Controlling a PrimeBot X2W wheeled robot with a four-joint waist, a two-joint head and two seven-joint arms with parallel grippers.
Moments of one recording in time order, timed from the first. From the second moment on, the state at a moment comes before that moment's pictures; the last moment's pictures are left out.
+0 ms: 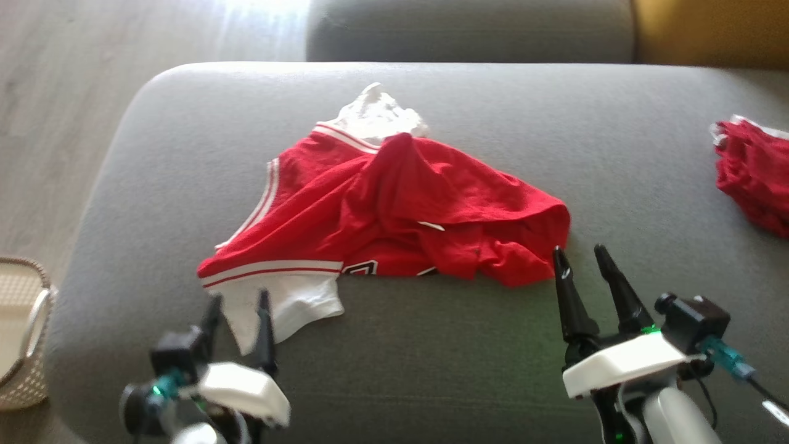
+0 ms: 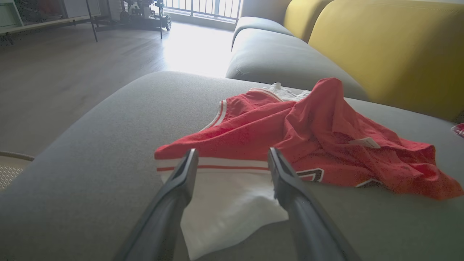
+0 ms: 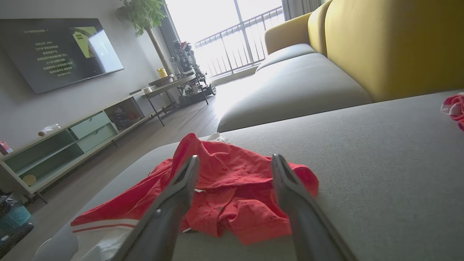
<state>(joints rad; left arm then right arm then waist) -0.03 0.14 -0.34 0.27 -0.37 0.18 -0.25 -0.05 -0.05 0.13 0.20 0.40 0.13 -0.25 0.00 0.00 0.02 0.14</state>
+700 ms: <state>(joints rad) 0.01 0.06 -0.36 0.26 -0.29 0.08 -0.25 -0.33 -0.05 0.19 0.51 0.23 0.13 -0.15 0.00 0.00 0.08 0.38</state>
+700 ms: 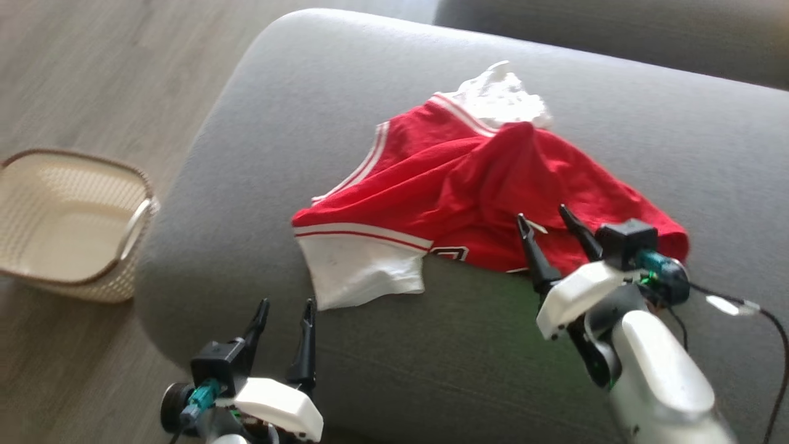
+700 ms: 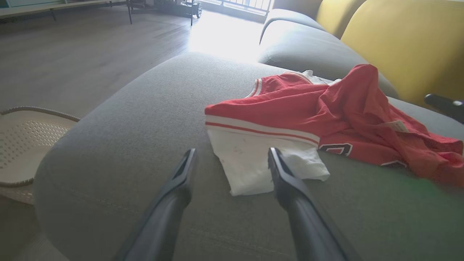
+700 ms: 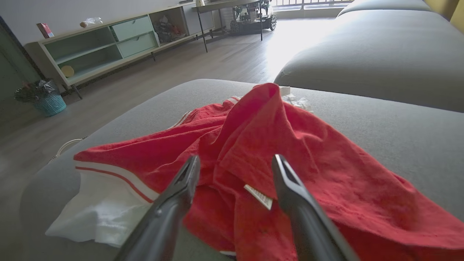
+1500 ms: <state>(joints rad) -0.03 0.05 -0.44 0.25 -0.35 0.11 -0.25 -0.65 -0.06 0.03 1.02 0.07 0.13 -0.21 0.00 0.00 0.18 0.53</state>
